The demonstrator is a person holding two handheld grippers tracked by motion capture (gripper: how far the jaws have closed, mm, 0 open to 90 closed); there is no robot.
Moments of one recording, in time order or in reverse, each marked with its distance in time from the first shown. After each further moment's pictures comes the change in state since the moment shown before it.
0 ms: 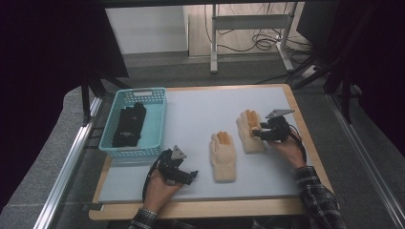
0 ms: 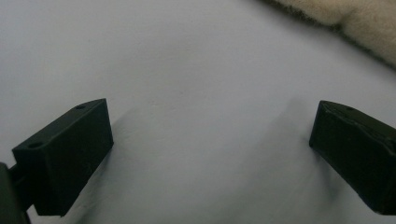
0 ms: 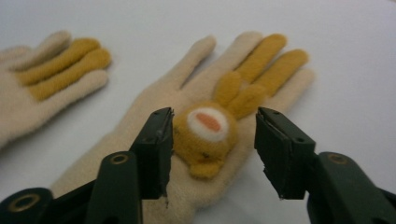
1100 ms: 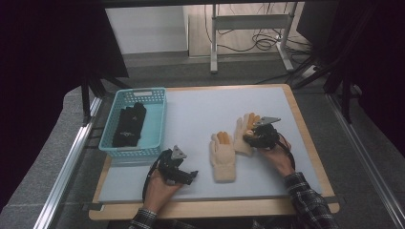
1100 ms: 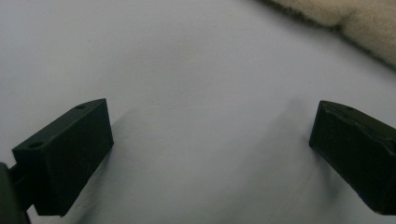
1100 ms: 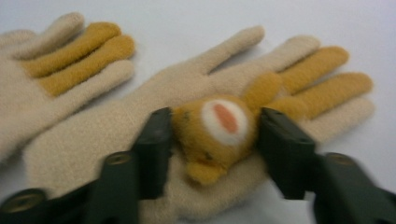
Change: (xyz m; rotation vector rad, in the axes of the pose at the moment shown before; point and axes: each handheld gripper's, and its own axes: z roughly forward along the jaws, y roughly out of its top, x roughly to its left) left arm 0.000 0.000 0.000 -0.003 -0.001 0.002; right arm 0.041 -0.005 0.021 0.009 -0.069 -0.023
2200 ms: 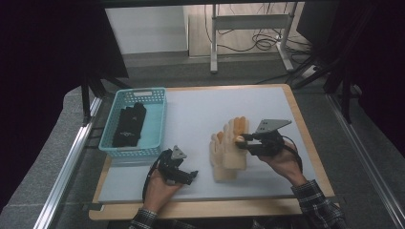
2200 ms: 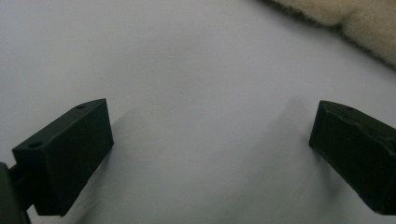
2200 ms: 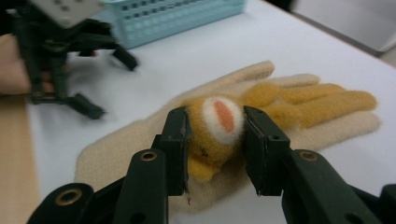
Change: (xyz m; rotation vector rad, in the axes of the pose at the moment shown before) left arm 0.000 0.000 0.000 0.001 0.001 -0.002; right arm 0.053 0.036 -0.089 -0.169 0.321 -0.169
